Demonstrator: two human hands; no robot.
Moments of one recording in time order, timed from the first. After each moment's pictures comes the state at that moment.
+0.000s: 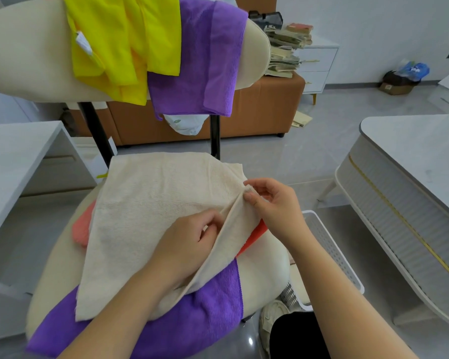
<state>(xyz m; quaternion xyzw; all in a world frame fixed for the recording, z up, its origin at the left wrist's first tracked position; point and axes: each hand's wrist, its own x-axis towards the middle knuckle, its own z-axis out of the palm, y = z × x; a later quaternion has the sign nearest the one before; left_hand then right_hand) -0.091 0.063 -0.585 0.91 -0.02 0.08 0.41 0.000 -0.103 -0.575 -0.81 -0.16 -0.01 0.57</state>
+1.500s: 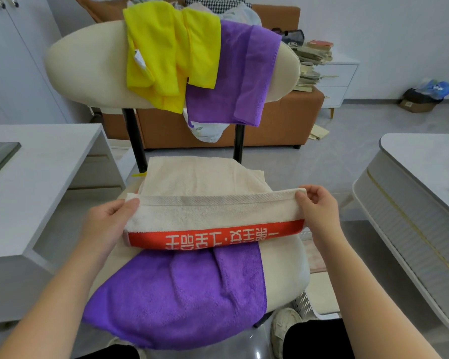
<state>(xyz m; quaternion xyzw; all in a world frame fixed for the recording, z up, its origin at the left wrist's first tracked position) -0.147 0.185 -0.559 0.75 0.27 0.21 0.56 0.013 -0.117 -0.579 -0.81 0.04 -0.04 0.58</state>
